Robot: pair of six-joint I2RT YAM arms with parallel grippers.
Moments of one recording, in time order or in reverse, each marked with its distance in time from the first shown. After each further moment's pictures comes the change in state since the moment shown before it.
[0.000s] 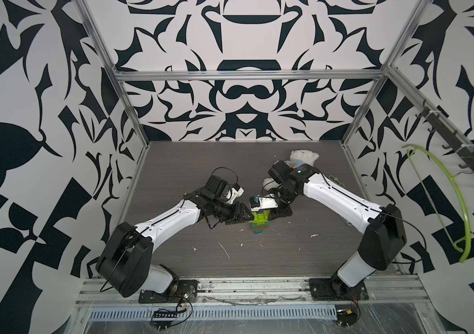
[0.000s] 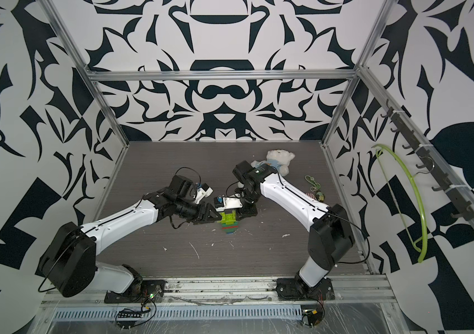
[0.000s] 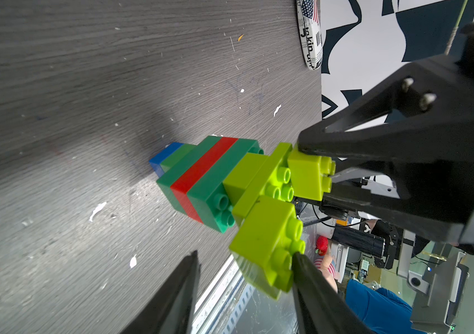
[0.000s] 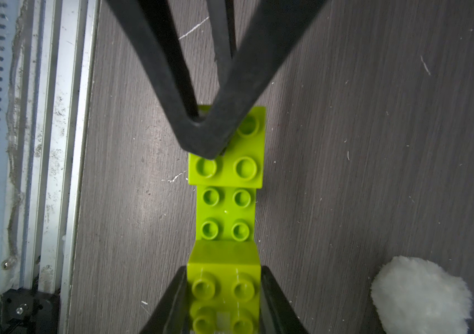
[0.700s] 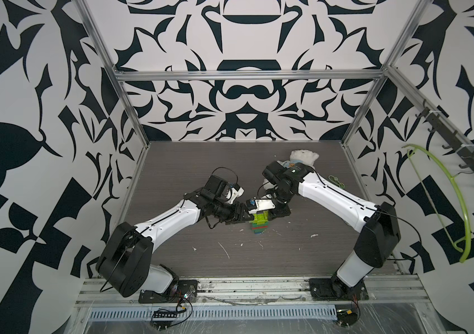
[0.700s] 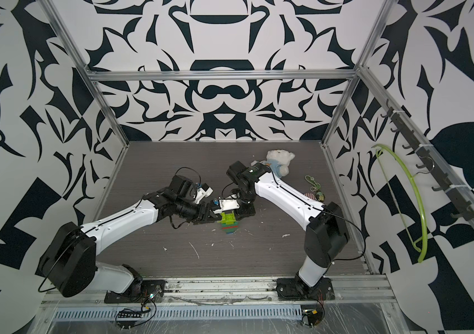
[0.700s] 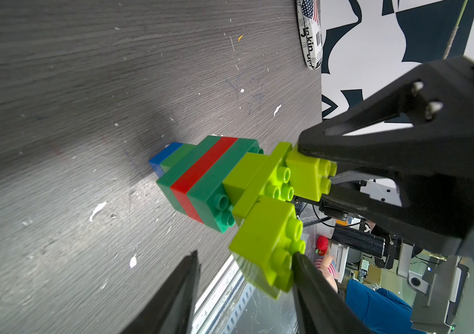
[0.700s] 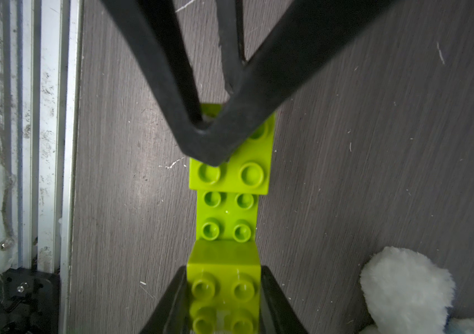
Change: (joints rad) left arm 0.000 0.000 0.000 0.000 0.000 0.000; right arm 0.050 0.044 0.070 -0.063 0.101 0.019
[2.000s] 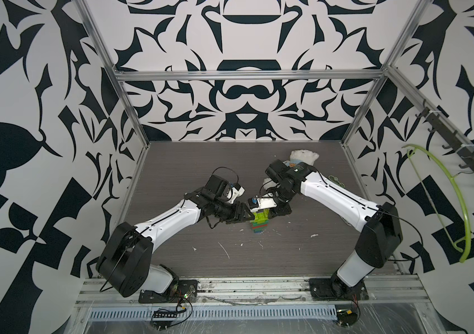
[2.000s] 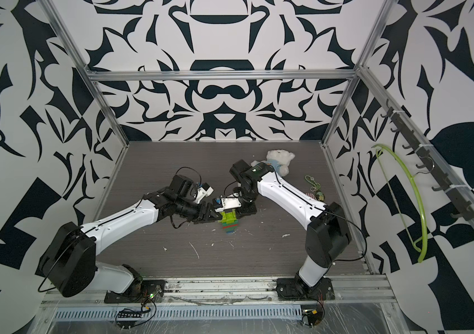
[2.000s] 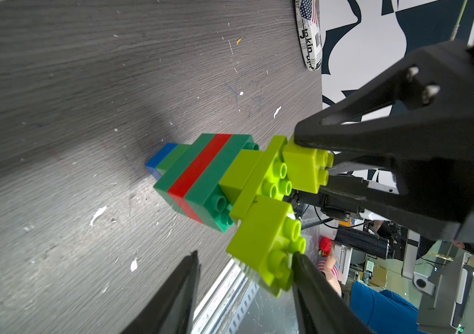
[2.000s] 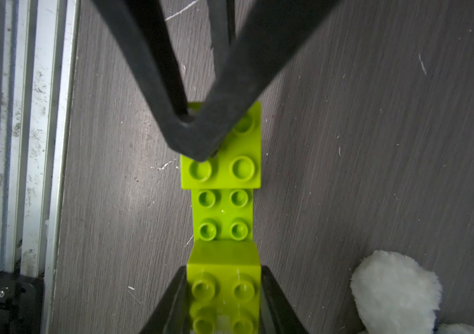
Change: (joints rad) left arm 0.000 0.001 0.008 0.000 -0.014 0.008; right arm -0.041 -0.014 -0.026 0.027 -0.029 -0.061
